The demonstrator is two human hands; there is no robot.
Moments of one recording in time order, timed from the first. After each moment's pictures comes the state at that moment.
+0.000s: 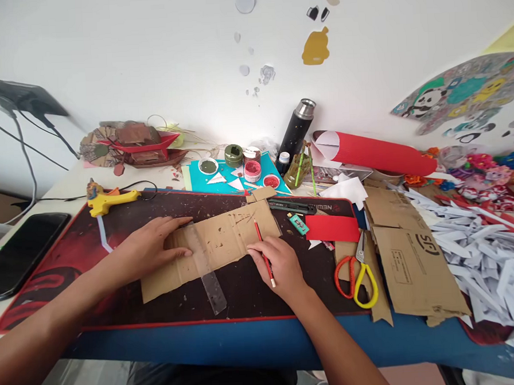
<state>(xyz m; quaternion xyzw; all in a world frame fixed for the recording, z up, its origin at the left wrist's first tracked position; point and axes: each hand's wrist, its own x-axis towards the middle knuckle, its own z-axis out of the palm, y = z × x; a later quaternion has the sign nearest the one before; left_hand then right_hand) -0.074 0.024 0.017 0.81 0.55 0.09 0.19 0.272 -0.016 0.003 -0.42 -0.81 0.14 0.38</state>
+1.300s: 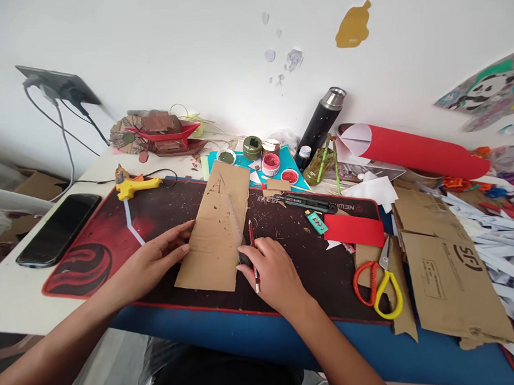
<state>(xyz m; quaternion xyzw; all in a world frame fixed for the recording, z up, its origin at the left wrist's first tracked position) -0.065 -0.039 0.026 0.59 0.61 0.27 0.45 0.241 -0.032 0.007 -0.41 -0.87 0.15 0.20</state>
